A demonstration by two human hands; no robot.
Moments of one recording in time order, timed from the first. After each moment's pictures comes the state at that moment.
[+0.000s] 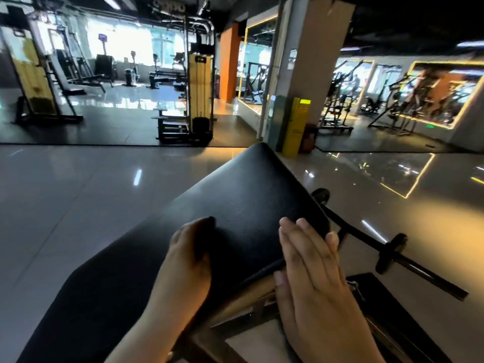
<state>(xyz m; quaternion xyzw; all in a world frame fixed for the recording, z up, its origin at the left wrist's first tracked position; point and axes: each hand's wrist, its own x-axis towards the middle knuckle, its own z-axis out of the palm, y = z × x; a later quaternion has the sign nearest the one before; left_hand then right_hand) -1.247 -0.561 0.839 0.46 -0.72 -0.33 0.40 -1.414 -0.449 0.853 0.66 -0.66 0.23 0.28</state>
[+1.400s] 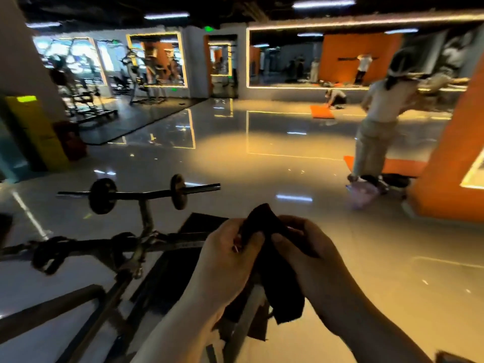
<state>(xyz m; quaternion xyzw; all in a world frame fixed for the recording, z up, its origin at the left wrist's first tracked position) -1.390 -0.235 0.871 -0.08 -0.78 -0.62 0.10 -1.396 -0.083 0.873 0.02 -0.71 0.71 -0.03</state>
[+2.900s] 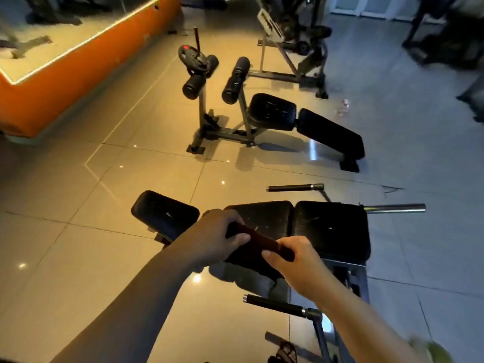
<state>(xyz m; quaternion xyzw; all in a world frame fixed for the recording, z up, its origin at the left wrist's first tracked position) -1.229 0.185 0.697 -0.74 -0.57 -0.10 -0.34 -1.022 0.138 0.665 -0.63 -0.57 0.48 0.20</state>
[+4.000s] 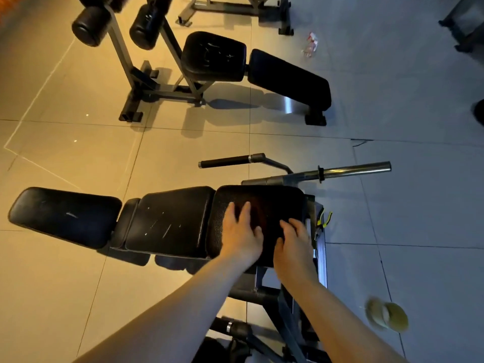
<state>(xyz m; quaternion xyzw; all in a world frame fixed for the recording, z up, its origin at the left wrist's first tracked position) -0.883 0.302 0.455 -0.59 -0.68 -0.10 -0.44 -0.766 0.247 0.455 -0.79 -0.51 0.30 0.15</state>
